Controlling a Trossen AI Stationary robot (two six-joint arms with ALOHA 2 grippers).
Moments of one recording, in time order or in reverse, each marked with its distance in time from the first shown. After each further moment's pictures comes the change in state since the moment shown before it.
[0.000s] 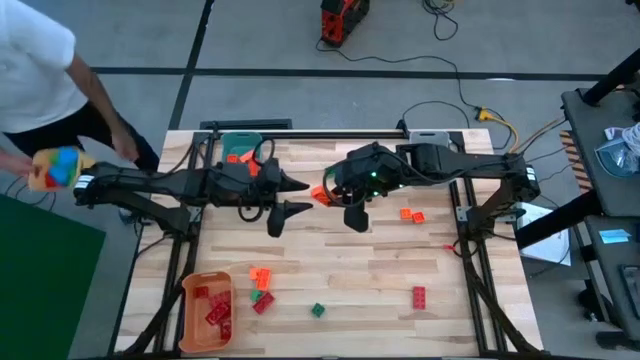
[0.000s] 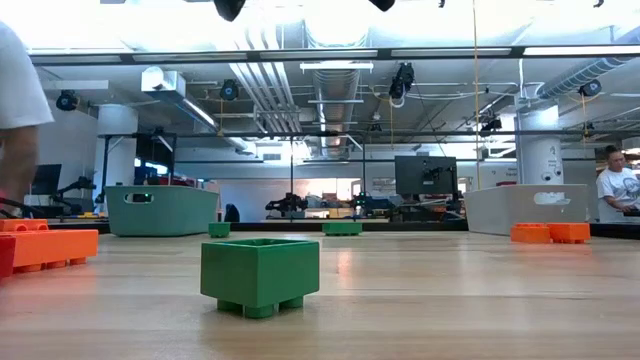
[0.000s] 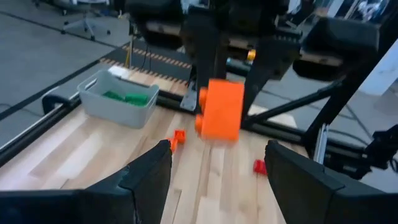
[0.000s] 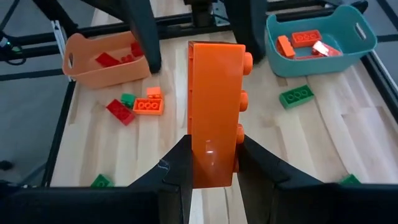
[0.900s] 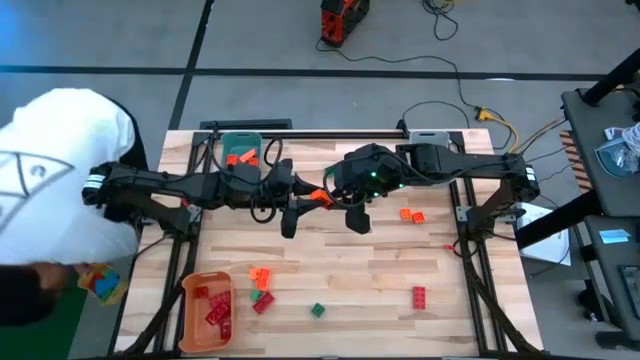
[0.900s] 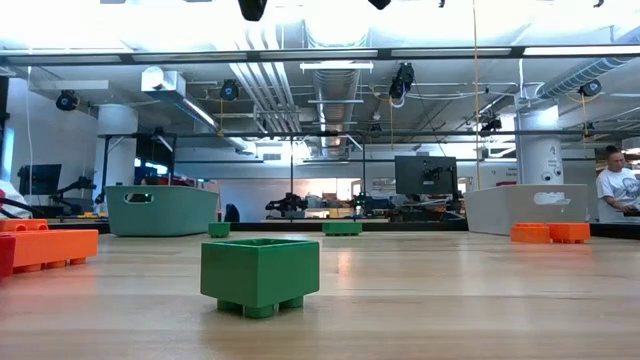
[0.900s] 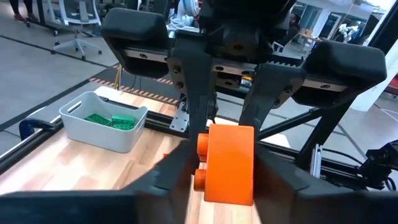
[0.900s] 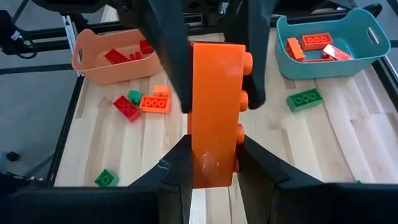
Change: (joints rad) left arm 0.008 0.091 0.001 0.185 0.026 0.019; right arm 0.003 0.002 0.000 0.008 -0.039 -0.032
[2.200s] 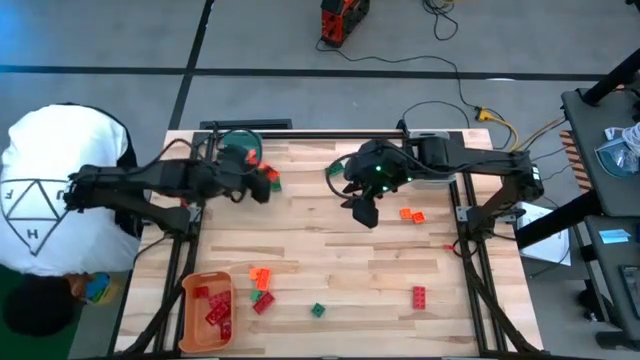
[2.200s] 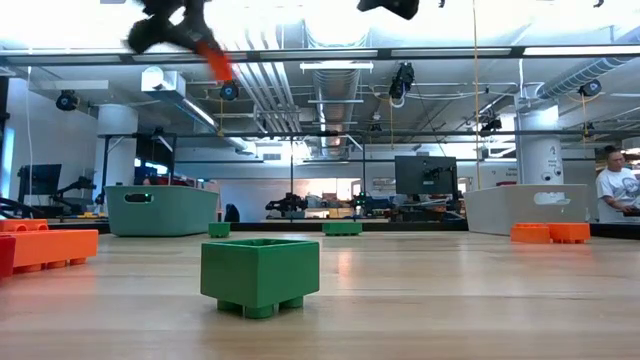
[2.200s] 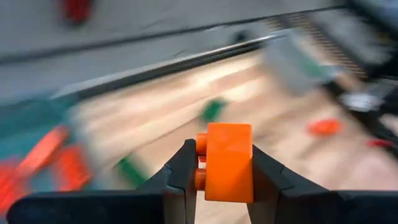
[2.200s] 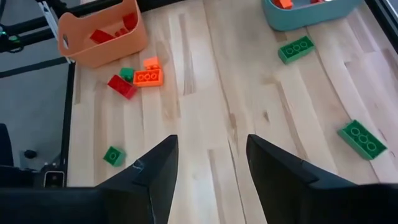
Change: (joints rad) left arm 0.071 -0.257 0.000 -0.862 -0.472 -0.595; right arm -0.034 -0.037 0.000 -0.166 -0.012 0.124
